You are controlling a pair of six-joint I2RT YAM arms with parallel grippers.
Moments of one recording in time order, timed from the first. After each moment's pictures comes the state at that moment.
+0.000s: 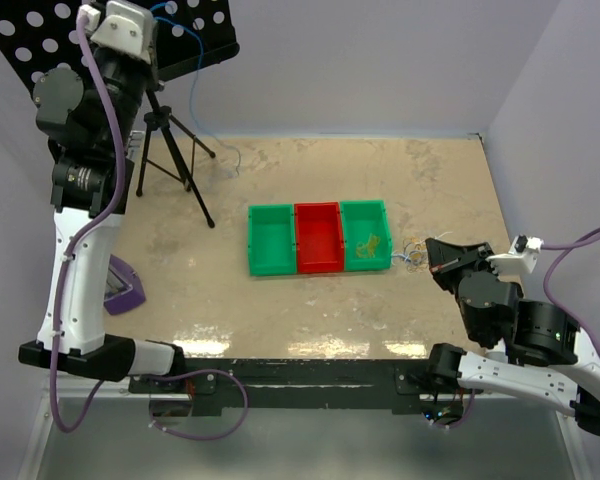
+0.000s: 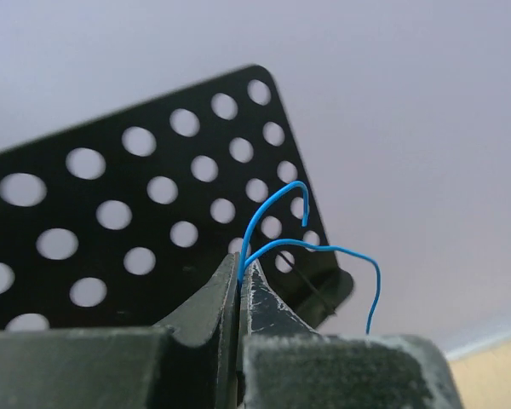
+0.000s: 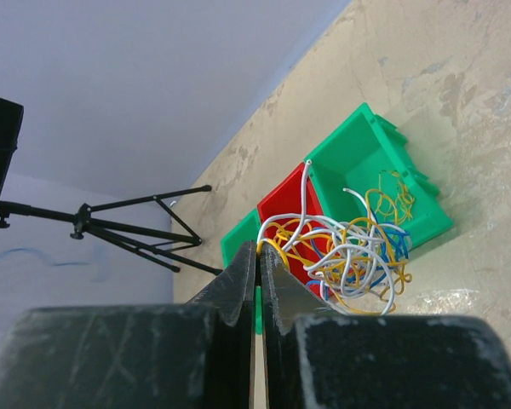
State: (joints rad) left arm -0.19 1.36 1.92 -0.16 0.09 0.31; right arm 1.15 0.52 1.01 -0.92 1.12 1.34
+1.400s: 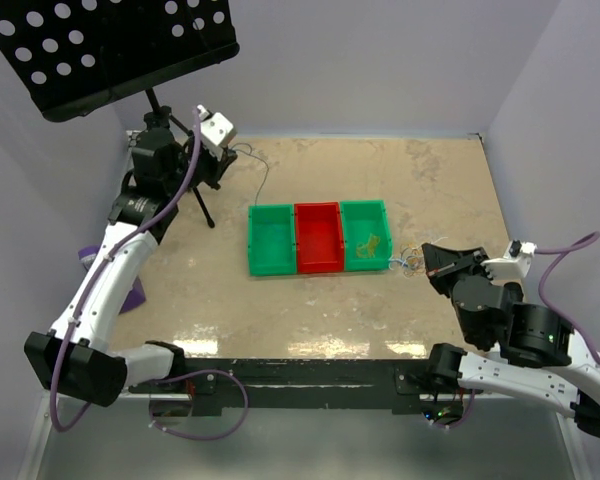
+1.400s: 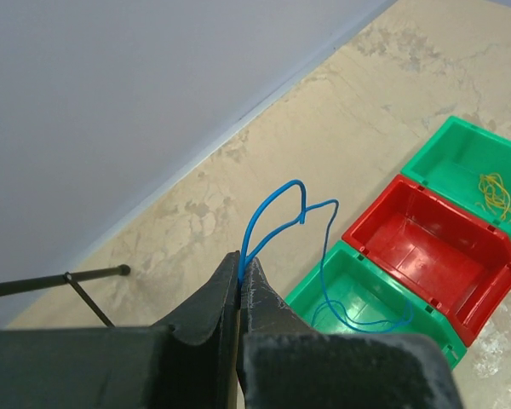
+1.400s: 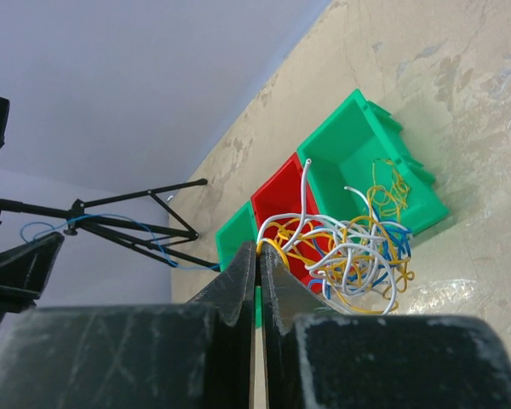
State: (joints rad) left arm -0.24 1.24 1.32 -0.27 0.40 0.30; right arm 1.15 0.49 0.95 -0.91 1.10 1.37
